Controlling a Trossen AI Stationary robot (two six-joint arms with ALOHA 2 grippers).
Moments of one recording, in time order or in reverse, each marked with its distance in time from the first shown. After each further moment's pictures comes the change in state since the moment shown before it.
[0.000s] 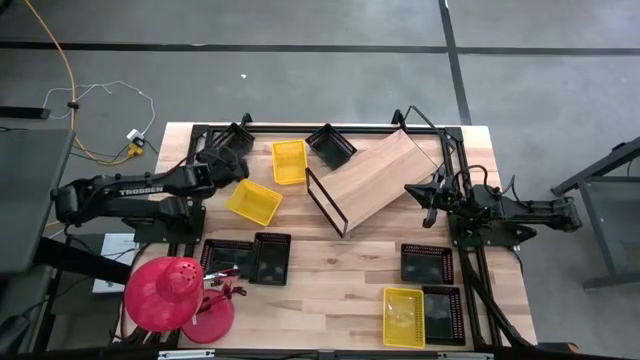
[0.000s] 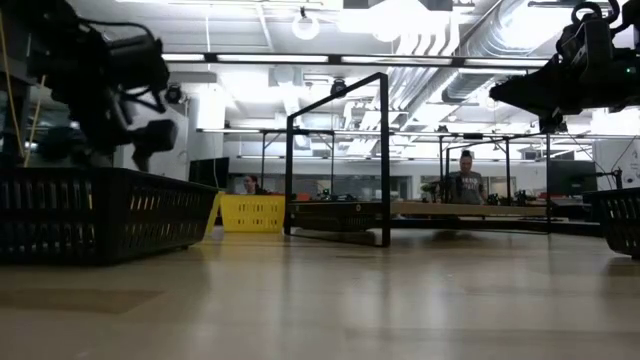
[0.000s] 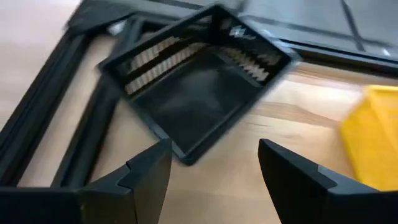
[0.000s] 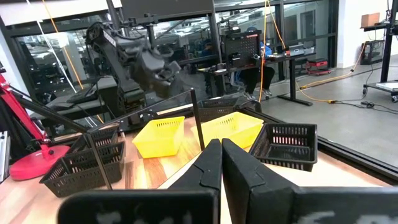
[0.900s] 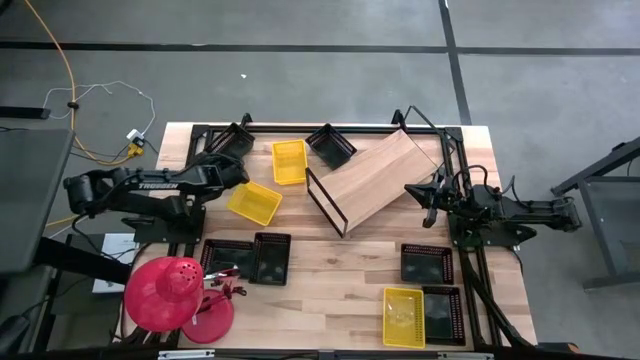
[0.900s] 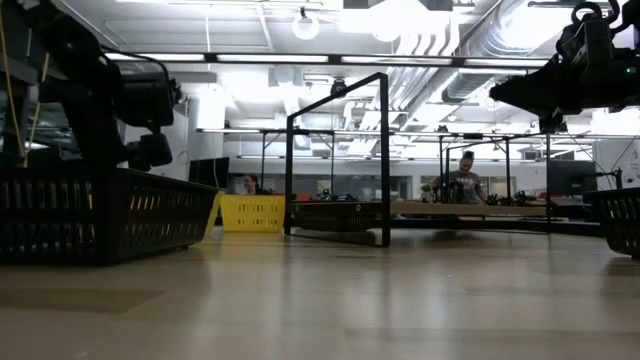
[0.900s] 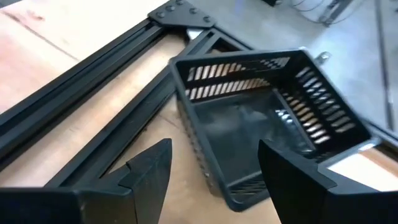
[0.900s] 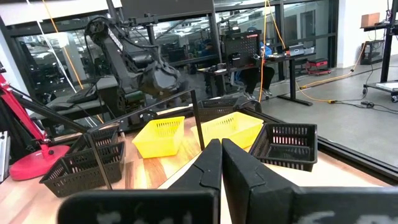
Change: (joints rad) left arm 0.073 0.211 -0.026 0.063 -0.149 -0.412; right arm 0.000 0.000 0.000 0.000 0.000 0.000
